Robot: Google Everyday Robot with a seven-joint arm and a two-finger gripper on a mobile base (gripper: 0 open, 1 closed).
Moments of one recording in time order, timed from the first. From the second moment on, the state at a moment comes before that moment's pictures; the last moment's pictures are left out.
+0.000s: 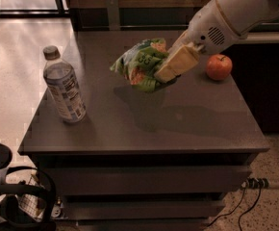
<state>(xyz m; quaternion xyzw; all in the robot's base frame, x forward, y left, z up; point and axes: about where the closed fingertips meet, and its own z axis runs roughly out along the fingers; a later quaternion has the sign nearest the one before) 0.534 -0.067 0.958 -0.56 0.75 0.21 0.29</state>
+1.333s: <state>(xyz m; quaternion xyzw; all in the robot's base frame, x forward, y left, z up) 0.523 -0.048 0.949 -0.58 0.74 0.23 0.26</state>
